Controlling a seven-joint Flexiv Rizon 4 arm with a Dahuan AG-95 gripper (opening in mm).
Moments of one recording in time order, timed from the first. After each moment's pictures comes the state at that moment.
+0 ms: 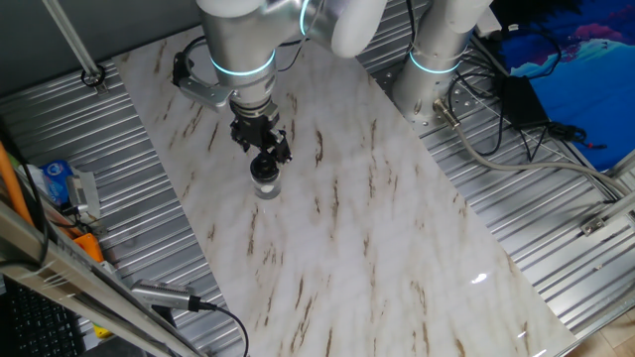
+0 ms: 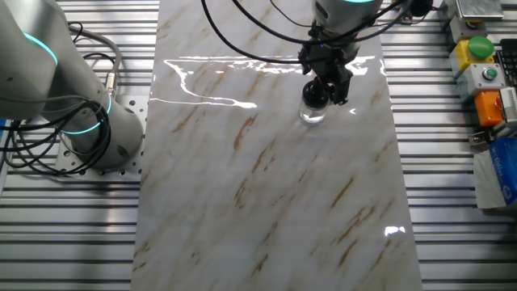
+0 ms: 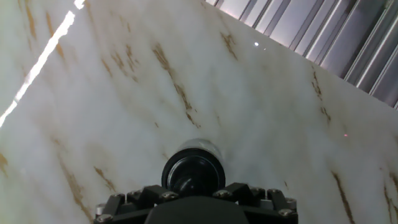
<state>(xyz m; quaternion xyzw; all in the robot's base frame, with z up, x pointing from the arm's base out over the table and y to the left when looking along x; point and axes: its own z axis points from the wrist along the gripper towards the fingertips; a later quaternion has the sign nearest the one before) 0.488 0.059 0.133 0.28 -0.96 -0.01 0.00</state>
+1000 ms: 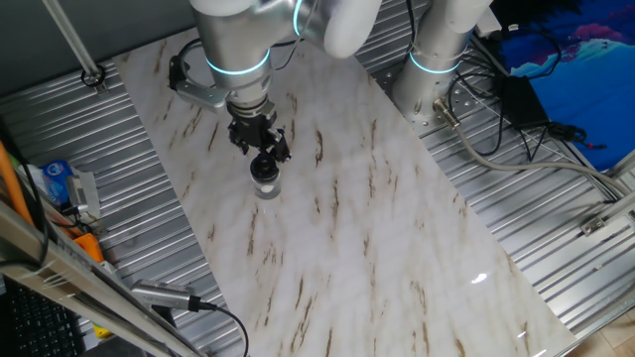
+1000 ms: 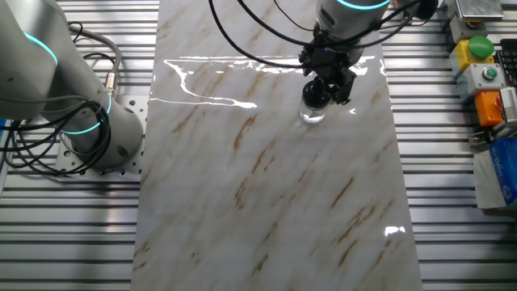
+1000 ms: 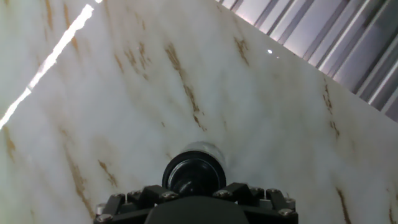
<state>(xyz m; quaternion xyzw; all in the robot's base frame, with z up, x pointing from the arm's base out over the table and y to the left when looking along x) 0.491 0.059 0.132 0.33 -0.94 -0.04 -0.01</state>
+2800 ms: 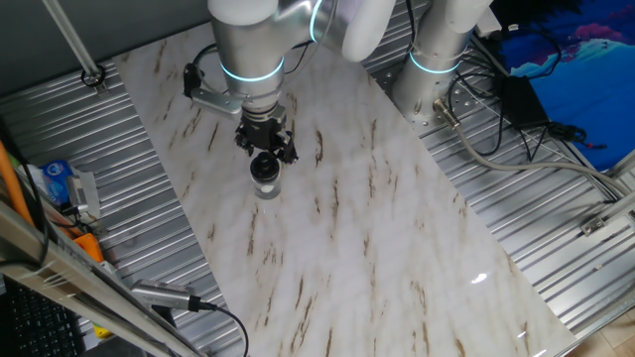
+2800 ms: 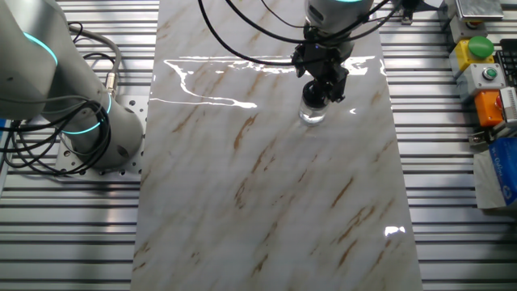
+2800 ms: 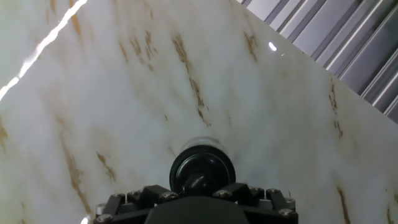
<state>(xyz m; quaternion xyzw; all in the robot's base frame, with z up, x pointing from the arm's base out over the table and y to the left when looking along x) 0.480 0.063 0.122 0.34 -0.94 -0.01 -0.01</state>
